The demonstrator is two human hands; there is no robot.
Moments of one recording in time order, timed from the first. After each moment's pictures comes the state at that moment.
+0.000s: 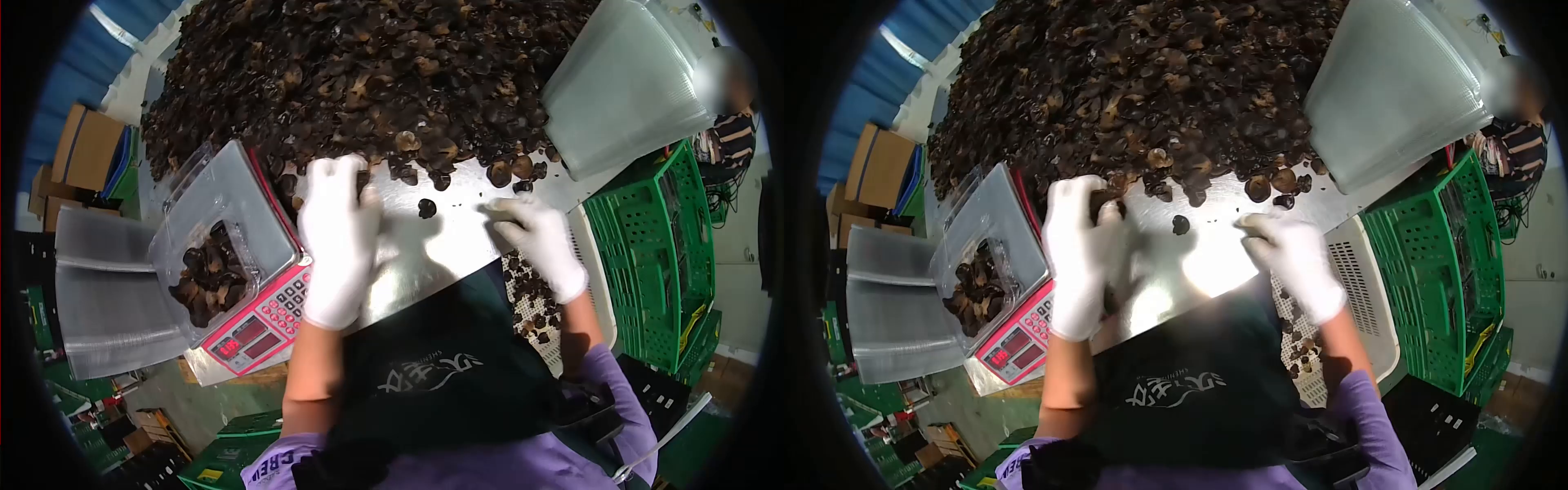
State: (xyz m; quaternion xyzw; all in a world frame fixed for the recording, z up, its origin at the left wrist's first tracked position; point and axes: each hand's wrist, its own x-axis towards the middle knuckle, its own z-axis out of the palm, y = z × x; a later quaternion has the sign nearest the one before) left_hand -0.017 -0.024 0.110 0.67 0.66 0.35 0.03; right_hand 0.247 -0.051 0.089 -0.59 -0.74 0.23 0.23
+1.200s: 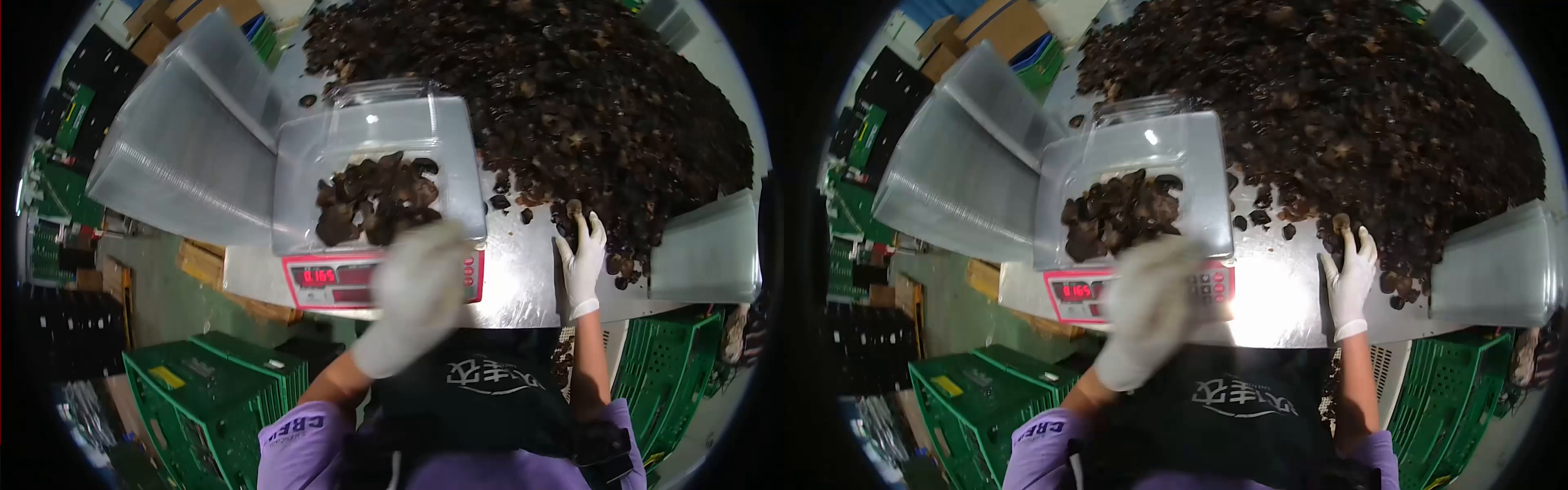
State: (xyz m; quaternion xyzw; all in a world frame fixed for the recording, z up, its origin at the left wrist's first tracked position) left_hand -0.130 -0.140 0.121 0.62 0.58 0.52 -0.01; right_hand 0.146 0.014 0.001 -0.54 -0.81 0.01 0.24
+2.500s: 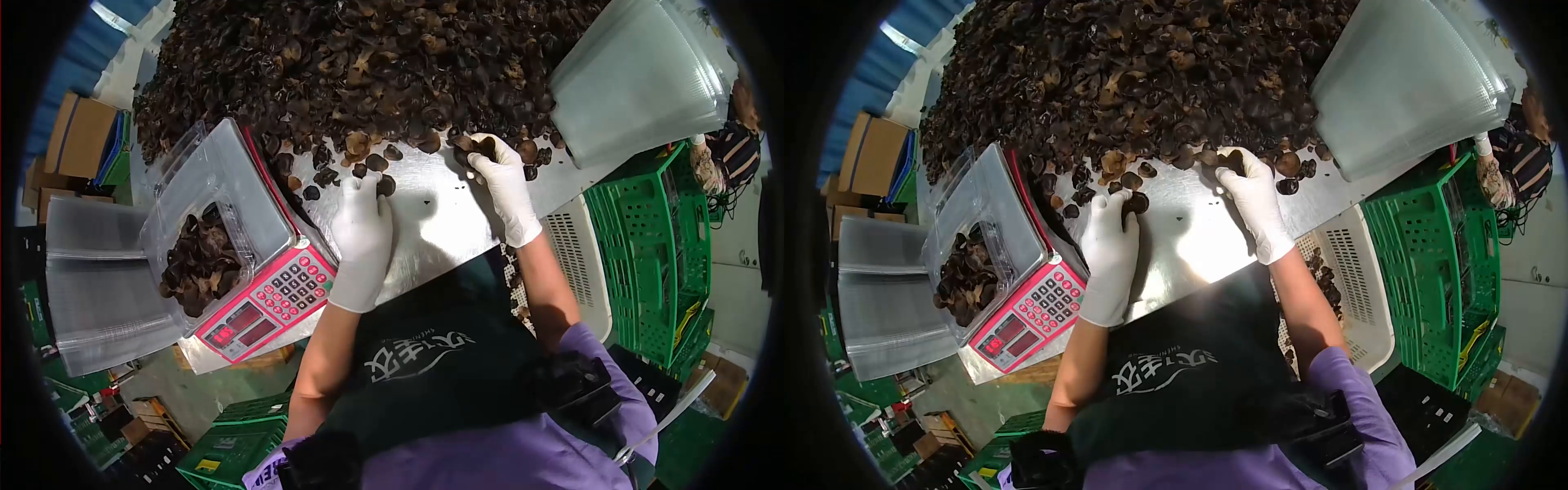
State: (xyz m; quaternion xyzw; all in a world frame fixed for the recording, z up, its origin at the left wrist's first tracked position) left_hand -0.010 -0.046 0.026 0.63 0.68 0.32 0.19; right_hand 0.201 0.012 0.022 -0.54 -0.43 0.55 0.48
